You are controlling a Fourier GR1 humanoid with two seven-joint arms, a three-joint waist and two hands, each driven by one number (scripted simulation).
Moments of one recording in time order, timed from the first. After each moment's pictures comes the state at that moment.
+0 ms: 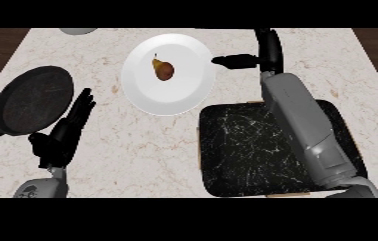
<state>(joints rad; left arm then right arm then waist) -0.08 0.21 0.06 -1.36 0.01 -0.06 -0.10 -0.94 -0.13 -0.01 -0.57 -0.09 -0.34 -0.30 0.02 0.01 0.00</state>
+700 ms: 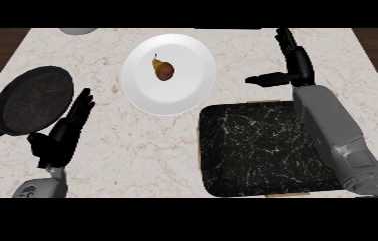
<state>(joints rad) -0.08 0.20 0.08 -1.36 0.00 -0.08 -0.10 -0.89 -0.27 -0.07 -0.35 -0.05 -0.08 -0.58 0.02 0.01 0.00</state>
